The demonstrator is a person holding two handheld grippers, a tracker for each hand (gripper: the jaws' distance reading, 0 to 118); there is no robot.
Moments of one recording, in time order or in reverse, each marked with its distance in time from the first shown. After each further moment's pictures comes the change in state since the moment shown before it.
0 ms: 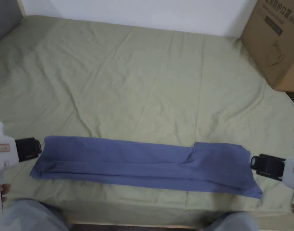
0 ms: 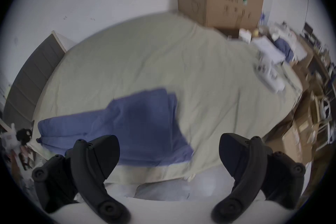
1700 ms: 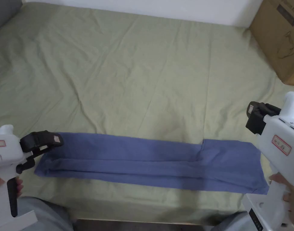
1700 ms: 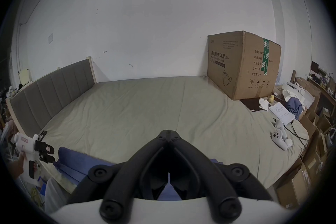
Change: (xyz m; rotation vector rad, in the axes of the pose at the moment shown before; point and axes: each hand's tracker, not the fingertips) left arm -0.041 -0.009 -0.101 -0.315 -0.492 0.316; right arm -0.125 0.034 0.047 0.430 0.133 0.106
